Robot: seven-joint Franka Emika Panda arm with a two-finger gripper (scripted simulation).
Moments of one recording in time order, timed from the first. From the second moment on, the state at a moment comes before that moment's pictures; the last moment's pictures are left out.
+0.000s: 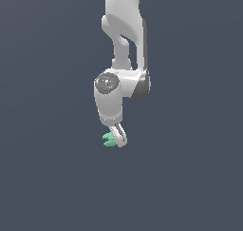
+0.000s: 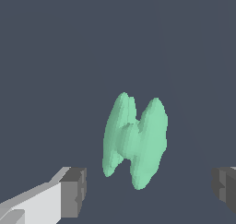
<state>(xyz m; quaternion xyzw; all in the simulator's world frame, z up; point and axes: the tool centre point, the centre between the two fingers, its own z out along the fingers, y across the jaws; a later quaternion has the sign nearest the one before) 0.028 -0.038 0.100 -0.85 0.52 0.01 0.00</state>
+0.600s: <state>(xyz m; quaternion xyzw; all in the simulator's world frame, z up) 0.034 -0.046 0.090 -0.80 0.60 0.00 0.00</state>
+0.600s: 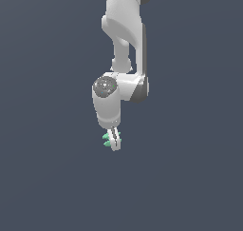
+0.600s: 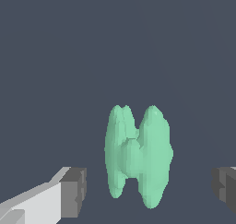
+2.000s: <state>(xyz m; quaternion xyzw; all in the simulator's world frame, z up) 0.035 -0.047 0.040 -0.79 0.61 0.00 0.00</state>
